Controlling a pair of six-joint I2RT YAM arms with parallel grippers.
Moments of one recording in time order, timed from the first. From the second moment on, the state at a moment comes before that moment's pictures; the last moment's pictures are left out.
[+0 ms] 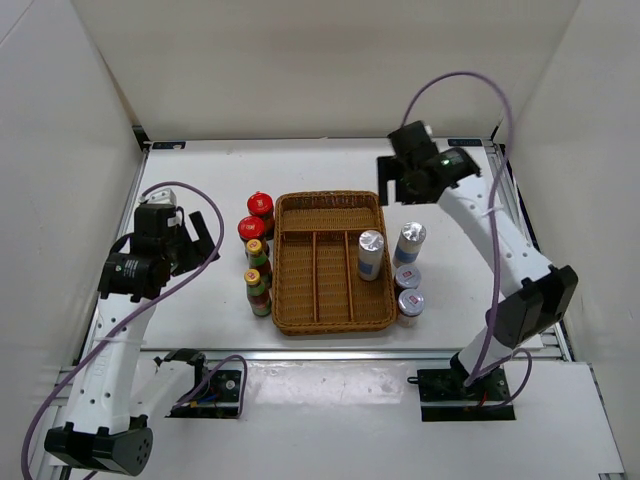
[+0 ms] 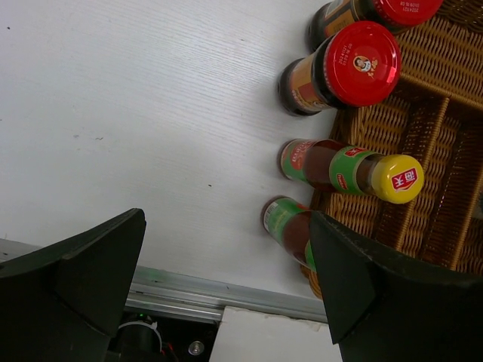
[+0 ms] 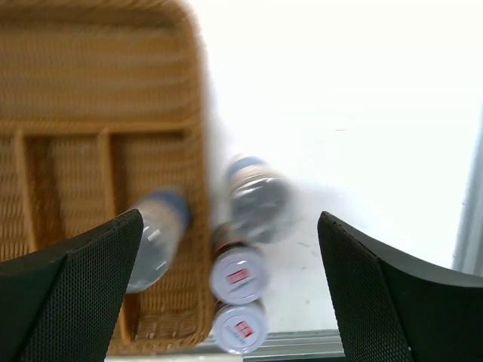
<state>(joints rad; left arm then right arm) -0.12 0.88 1.12 -1.04 -0.14 -0.41 0.57 1.61 1.71 -1.09 0.33 0.32</state>
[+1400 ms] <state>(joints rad) -0.20 0.88 1.09 -1.03 -0.20 -0.49 0.45 1.40 1.67 -1.35 0.19 0.42</state>
